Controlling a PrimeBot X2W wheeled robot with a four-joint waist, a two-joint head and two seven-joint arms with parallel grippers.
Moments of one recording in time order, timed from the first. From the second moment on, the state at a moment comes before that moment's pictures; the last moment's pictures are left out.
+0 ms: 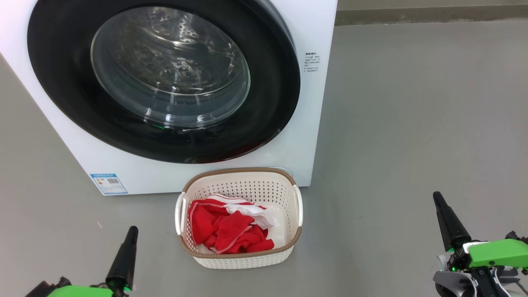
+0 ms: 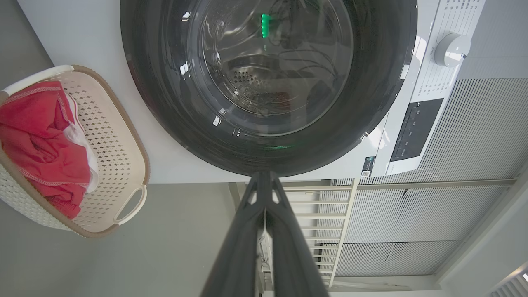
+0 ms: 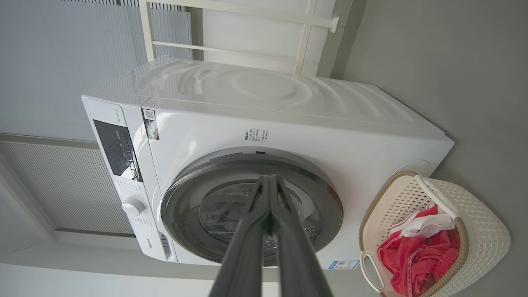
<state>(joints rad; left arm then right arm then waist) -0.07 0.03 0.08 0.27 -1.60 -0.12 0.11 -0.07 -0.03 -0.13 0.27 1.60 0.13 0.11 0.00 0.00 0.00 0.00</state>
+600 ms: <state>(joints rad) -0.07 0.03 0.08 0.27 -1.60 -0.12 0.11 -0.07 -0.04 -0.13 0.27 1.60 0.13 0.11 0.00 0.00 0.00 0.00</state>
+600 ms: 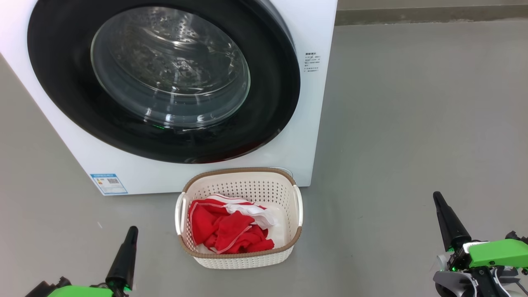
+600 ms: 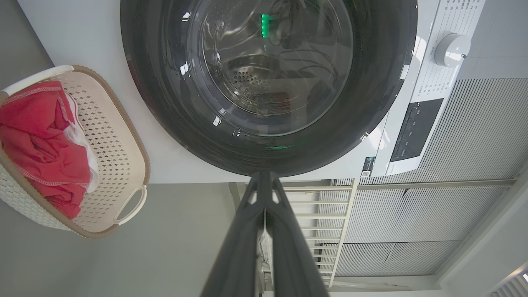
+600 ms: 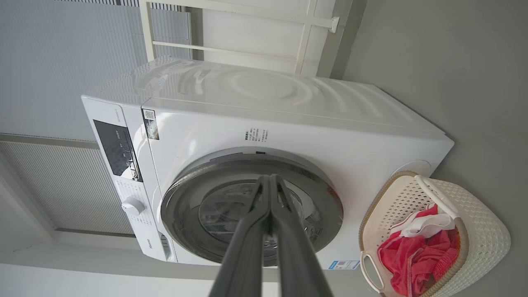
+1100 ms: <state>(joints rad) -0.07 0.03 0.08 0.27 -1.60 -0.12 0.11 -0.07 -0.04 -0.13 0.27 1.60 0.13 0.11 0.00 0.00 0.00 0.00</state>
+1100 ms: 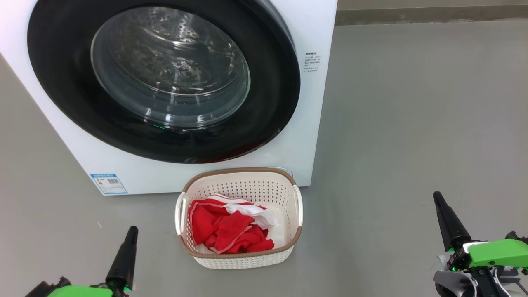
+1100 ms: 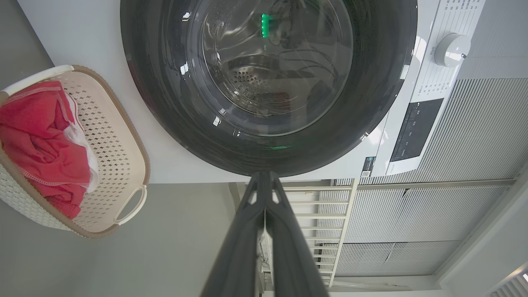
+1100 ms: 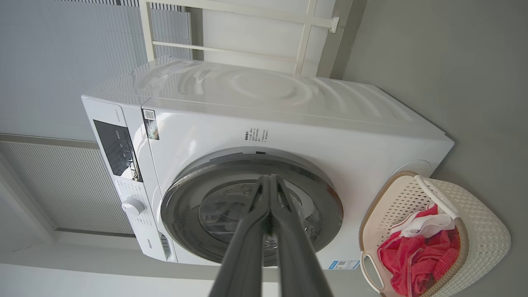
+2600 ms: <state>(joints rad) -0.07 0.03 0.08 0.27 -1.60 -0.12 0.11 -0.07 -0.04 -0.13 0.27 1.60 0.13 0.11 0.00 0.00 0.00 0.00</state>
